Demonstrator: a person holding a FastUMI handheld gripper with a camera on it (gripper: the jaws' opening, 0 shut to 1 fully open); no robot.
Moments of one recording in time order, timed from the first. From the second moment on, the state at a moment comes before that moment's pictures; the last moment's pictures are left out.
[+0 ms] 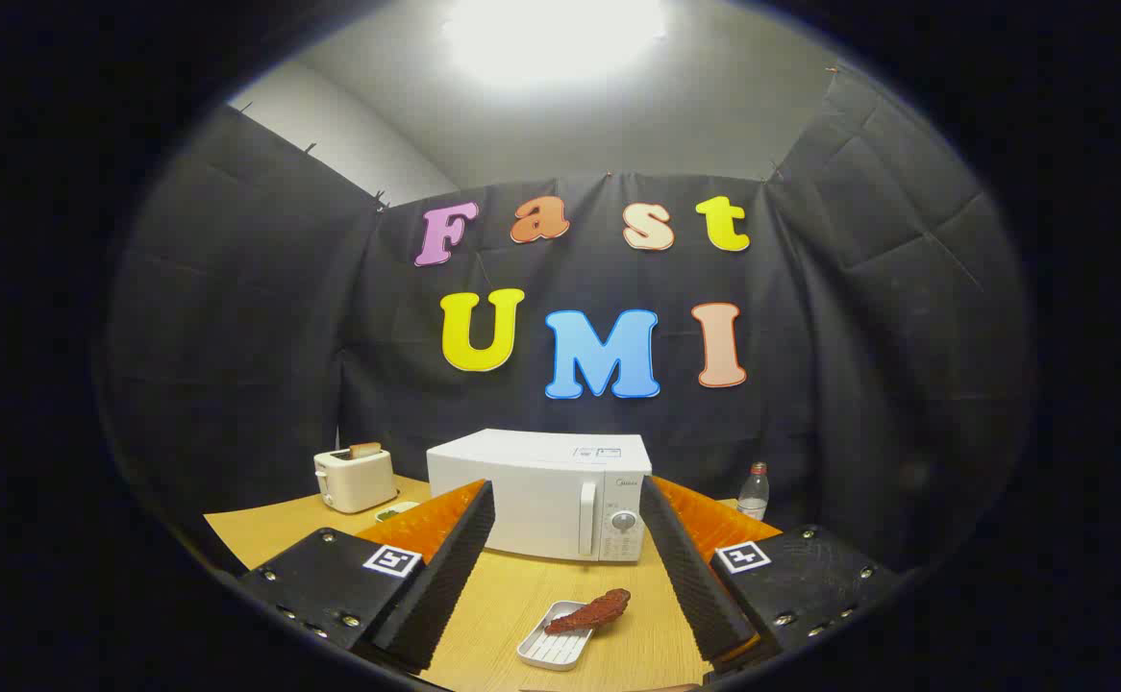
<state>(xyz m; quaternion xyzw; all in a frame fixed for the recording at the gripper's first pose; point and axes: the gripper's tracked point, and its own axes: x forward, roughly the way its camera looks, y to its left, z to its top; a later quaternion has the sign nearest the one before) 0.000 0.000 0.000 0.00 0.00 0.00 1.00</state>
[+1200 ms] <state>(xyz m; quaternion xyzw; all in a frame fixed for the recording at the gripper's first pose) 0.009 0.014 -0.007 0.01 0.00 0.01 1.00</state>
